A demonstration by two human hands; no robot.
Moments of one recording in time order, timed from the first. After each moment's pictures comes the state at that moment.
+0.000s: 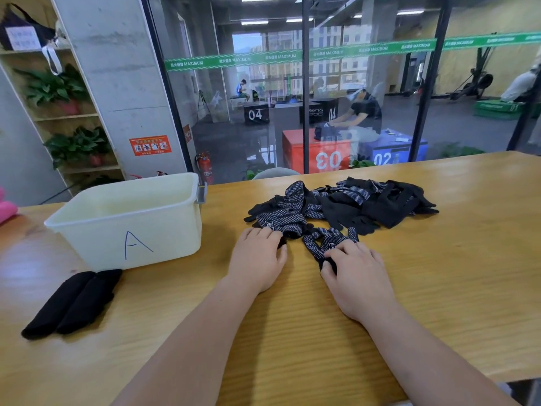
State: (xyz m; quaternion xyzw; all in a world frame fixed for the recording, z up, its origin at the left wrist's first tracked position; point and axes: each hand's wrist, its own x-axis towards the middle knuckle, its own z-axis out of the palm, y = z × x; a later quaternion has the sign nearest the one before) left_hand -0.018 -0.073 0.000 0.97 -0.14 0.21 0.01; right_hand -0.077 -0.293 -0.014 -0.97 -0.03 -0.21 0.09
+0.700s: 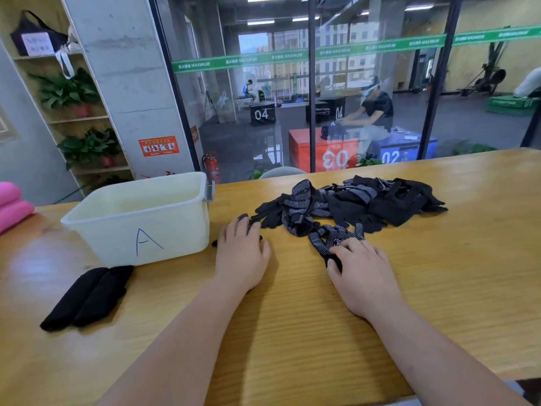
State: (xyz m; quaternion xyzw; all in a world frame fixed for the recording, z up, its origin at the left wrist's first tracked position) left_hand -0.027 -0.037 0.002 0.98 -0.03 0.19 0.05; right_hand -0.076 -0.294 -0.015 -0.97 -0.04 -0.20 0.09
